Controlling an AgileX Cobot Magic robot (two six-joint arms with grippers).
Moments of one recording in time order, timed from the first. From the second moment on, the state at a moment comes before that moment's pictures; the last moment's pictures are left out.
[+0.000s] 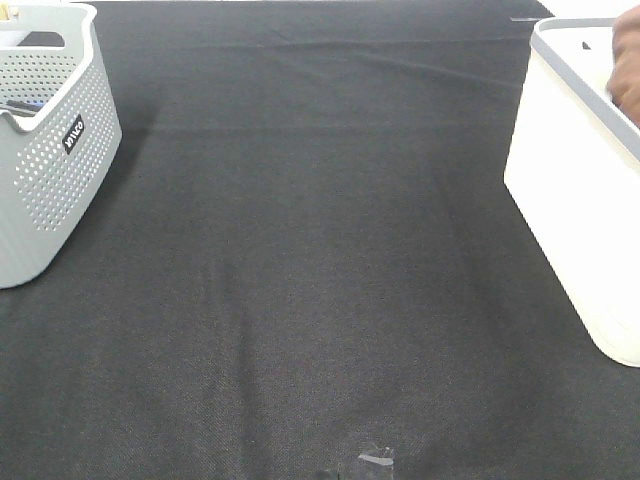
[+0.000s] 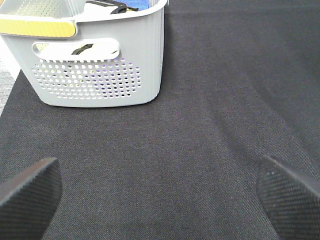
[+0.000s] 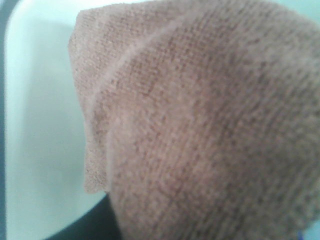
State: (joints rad) left arm 0.04 0.00 -0.50 -0.06 1.05 0.05; right arm -0.26 1.83 -1.66 0.25 1.02 -0.28
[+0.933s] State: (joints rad) left arm 0.04 0.00 -0.50 -0.06 1.05 0.05; right arm -0.16 1.76 -1.66 0.13 1.07 -0.13
